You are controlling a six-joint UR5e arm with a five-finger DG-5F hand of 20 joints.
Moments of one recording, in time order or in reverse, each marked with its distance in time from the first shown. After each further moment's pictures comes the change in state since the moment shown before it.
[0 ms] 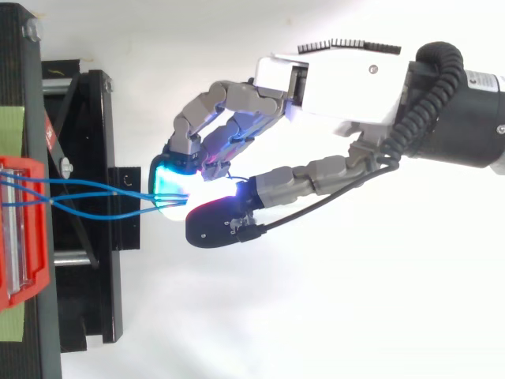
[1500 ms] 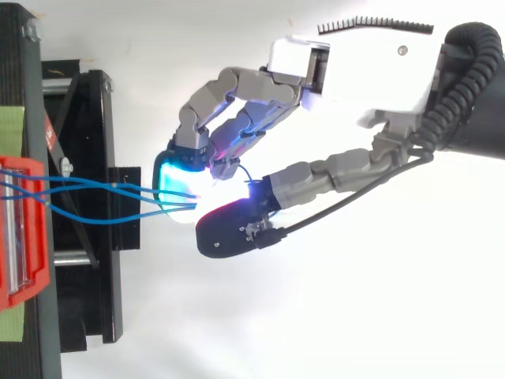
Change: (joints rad) arm -0.004 0.043 0.010 -0.053 -0.012 0.005
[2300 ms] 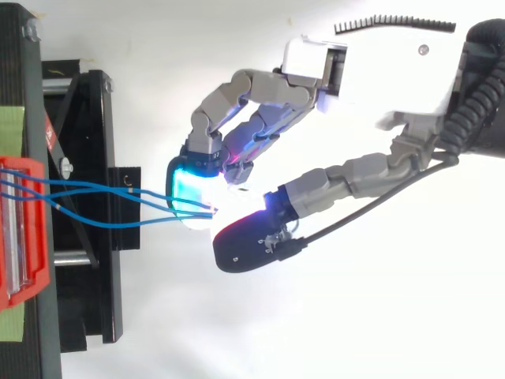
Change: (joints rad) arm 0.005 0.026 0.000 -0.048 -0.003 0.000
